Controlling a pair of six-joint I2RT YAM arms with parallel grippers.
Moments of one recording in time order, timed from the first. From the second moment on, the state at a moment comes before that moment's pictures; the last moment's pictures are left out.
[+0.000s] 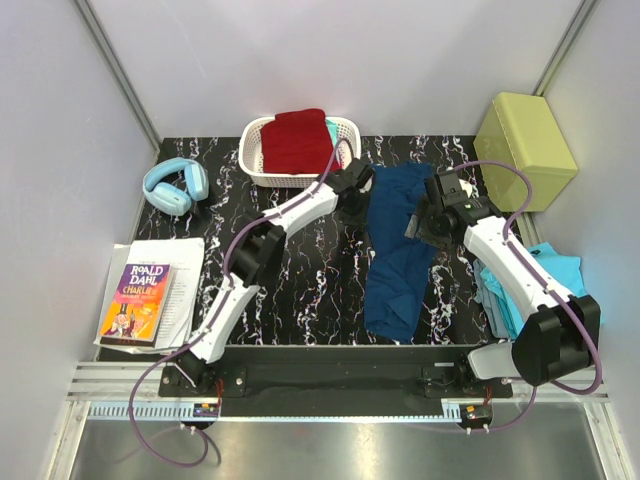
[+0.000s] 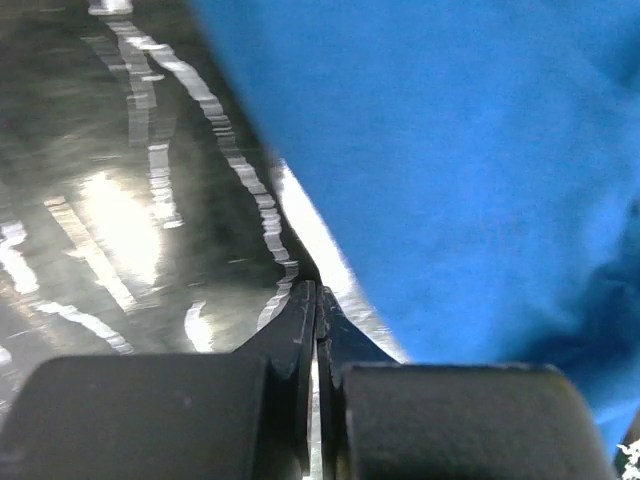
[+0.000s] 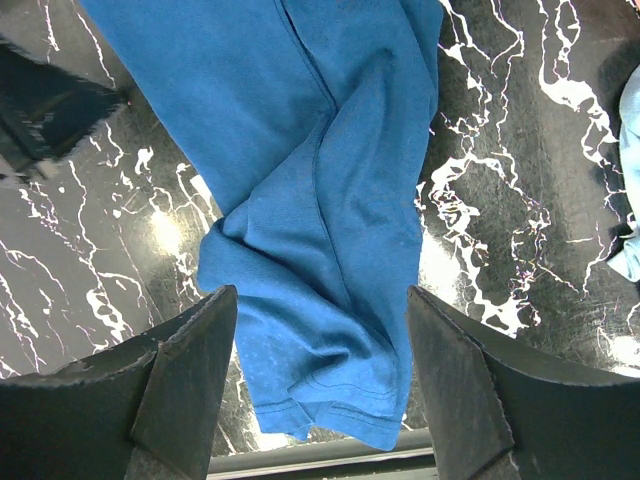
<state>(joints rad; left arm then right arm) -0.69 2.49 2.19 -0.75 0.09 -0.45 0.32 1.37 1.17 -0.84 0.18 0.65</state>
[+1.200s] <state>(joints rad) -0.73 2.44 2.15 -0.74 0.08 -0.41 0.32 1.38 1.13 -0.84 0.19 0.67</state>
